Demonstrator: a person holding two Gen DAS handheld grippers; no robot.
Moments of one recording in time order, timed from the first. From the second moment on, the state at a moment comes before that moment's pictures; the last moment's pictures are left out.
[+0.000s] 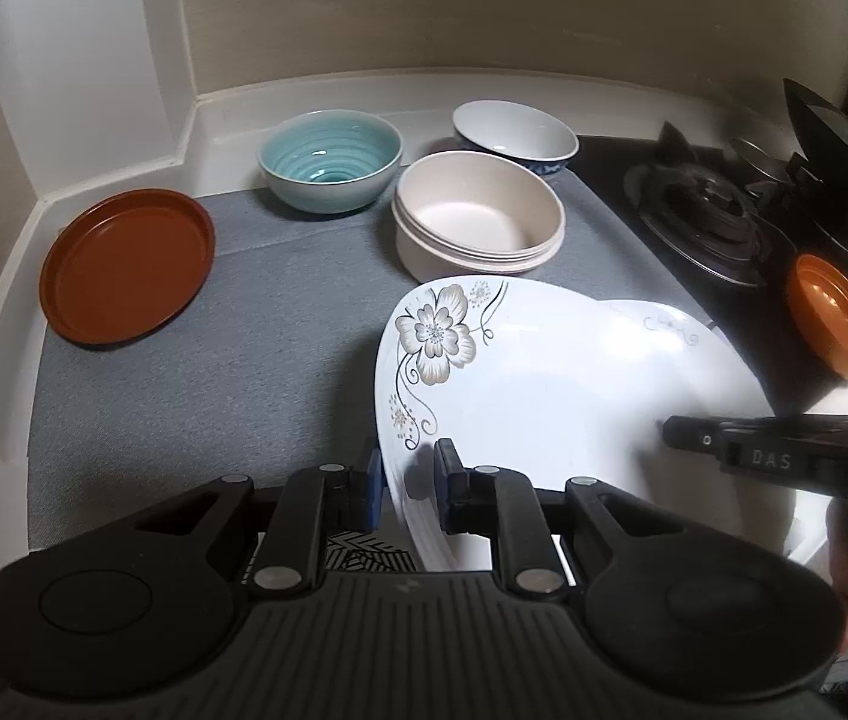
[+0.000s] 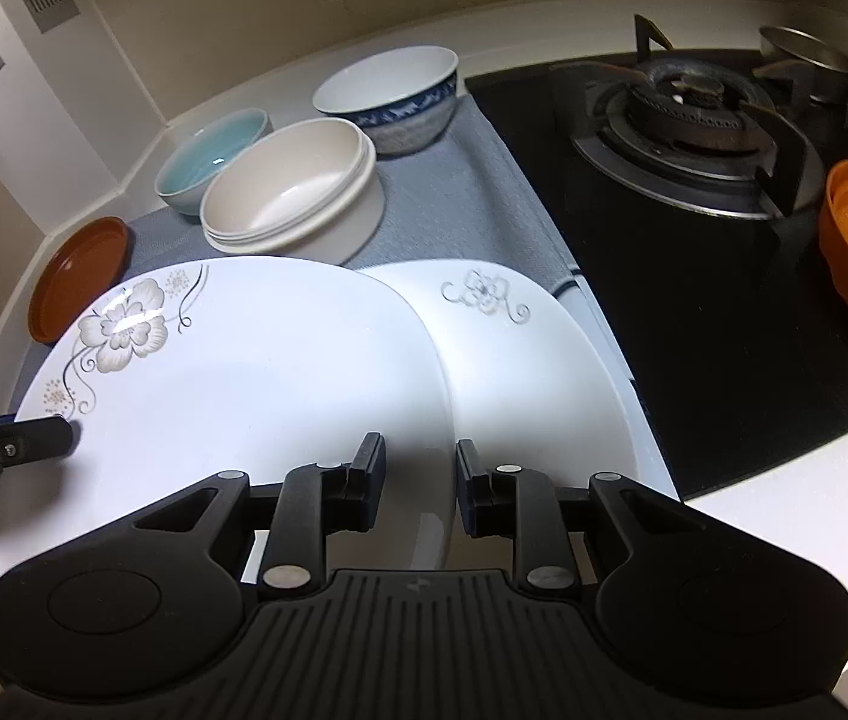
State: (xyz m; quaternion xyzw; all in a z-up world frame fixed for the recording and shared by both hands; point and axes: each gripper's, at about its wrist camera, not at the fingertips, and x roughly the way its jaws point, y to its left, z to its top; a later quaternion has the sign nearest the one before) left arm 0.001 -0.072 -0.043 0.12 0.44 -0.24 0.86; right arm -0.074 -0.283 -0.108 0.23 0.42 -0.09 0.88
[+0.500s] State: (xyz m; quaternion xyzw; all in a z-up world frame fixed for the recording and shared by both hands) left arm -0.002 -0.080 -0.053 0.13 0.44 -0.26 0.85; right arm -0.074 -0.280 -0.102 0.15 0.43 -0.09 0.89
